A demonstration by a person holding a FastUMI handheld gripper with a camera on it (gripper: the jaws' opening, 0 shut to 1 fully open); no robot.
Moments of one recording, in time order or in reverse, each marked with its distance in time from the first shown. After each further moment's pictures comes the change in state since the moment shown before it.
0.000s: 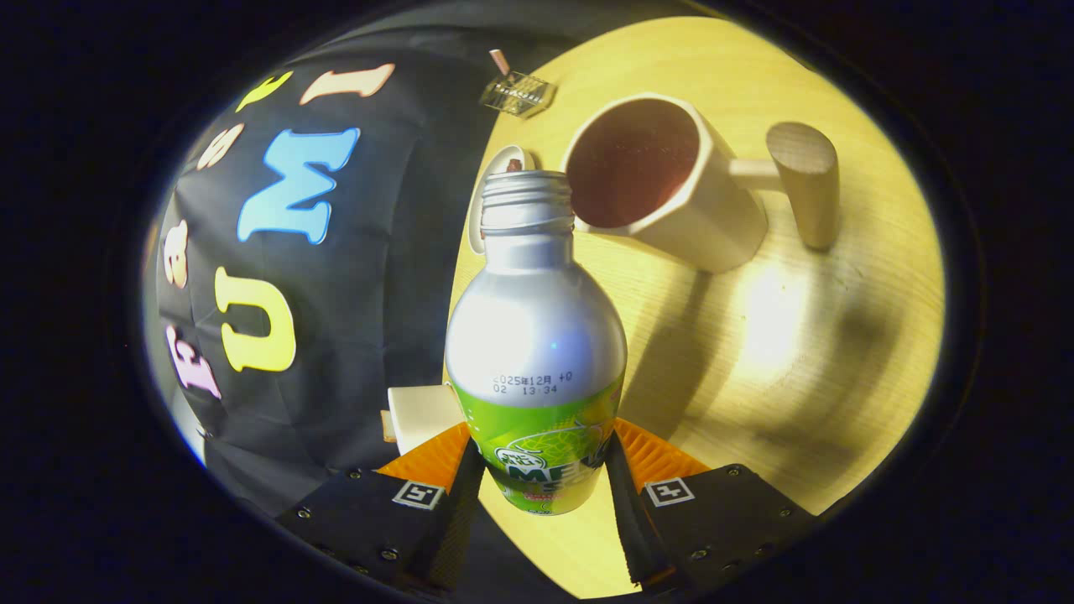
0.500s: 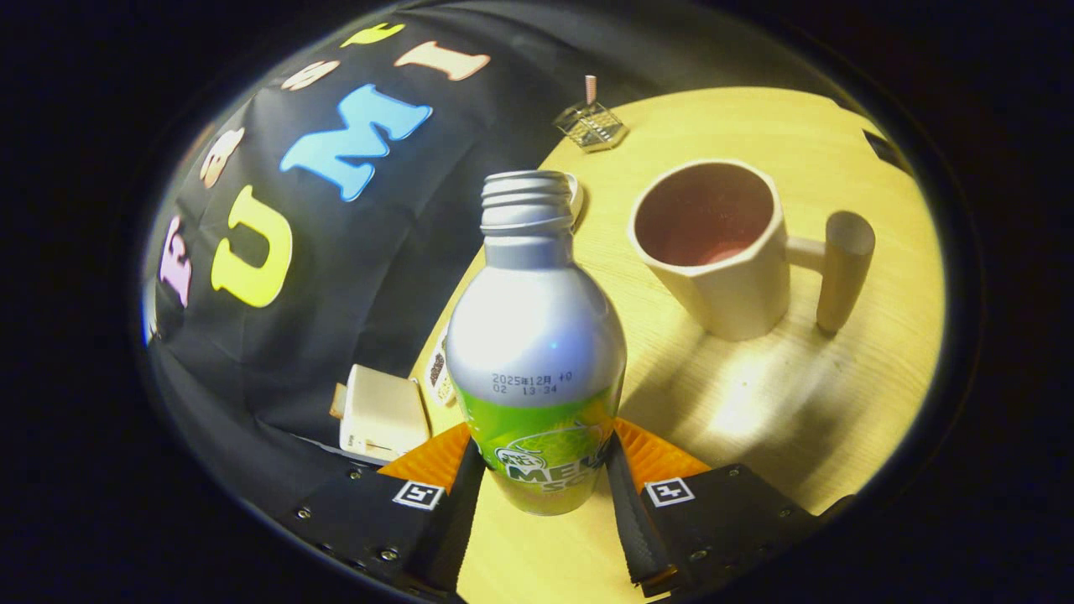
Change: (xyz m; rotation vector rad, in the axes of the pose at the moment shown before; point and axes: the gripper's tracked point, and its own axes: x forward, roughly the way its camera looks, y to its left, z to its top) arm 0.015 0.000 0.007 -0.329 -0.156 -0.075
